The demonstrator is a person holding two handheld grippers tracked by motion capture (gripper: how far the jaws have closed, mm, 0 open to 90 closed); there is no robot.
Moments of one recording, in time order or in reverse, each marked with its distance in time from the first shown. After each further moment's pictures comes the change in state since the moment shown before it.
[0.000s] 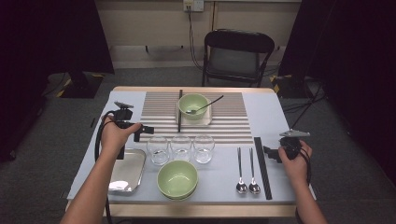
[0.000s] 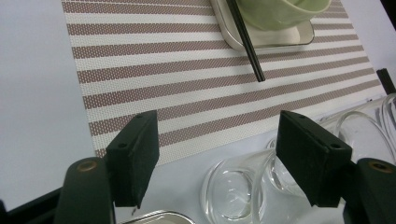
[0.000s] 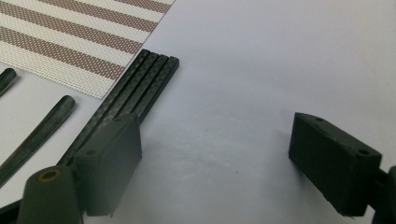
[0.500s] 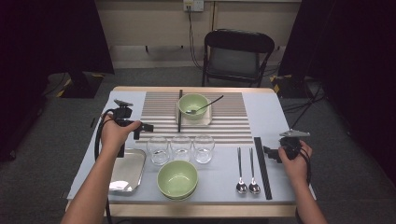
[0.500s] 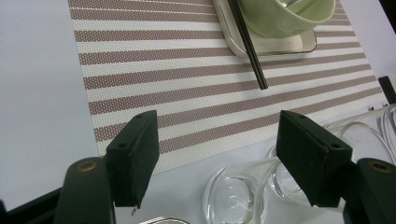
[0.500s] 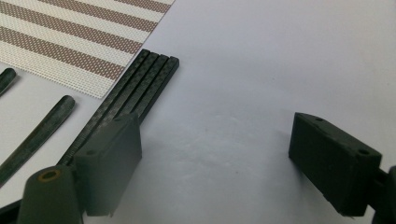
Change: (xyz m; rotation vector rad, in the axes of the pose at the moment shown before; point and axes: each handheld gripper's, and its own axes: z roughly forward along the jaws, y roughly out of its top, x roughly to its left) left arm 0.003 0.005 -0.001 -0.012 0.003 -0.020; right arm 0.000 0.000 0.000 0.000 -0.003 0.001
